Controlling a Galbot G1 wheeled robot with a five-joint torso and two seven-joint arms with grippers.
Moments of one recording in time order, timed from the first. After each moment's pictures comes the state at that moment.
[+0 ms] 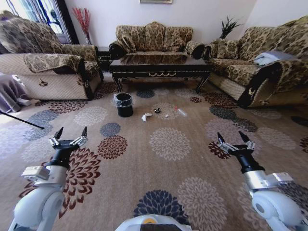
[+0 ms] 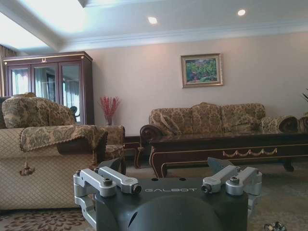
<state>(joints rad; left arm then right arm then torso) 1.61 -1.18 -0.94 -2.38 -0.49 0.14 -0.08 -1.80 0.93 0.97 2.21 0.69 0.21 0.06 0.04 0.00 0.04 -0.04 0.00</state>
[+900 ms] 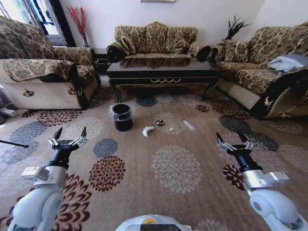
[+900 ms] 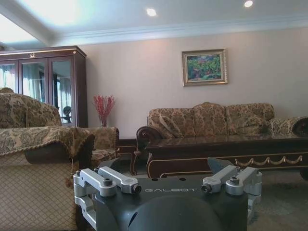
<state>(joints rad) 1.61 -1.19 -0.95 -2.38 -0.49 0.13 -0.07 -1.78 0.92 0.96 2.19 0.69 0.21 0.05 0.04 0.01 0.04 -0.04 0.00</state>
